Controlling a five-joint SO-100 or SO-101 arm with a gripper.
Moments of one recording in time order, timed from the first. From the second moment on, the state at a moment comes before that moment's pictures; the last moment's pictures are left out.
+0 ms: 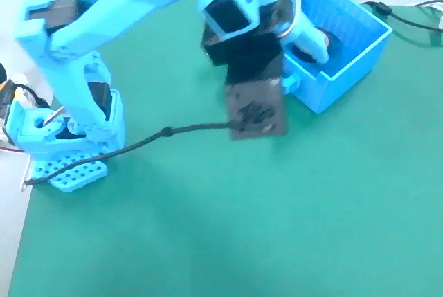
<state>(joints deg) 3.4 112.4 73.4 91.1 -1.1</state>
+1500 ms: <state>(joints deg) 10.6 177.3 165.2 57.7 -5.4</state>
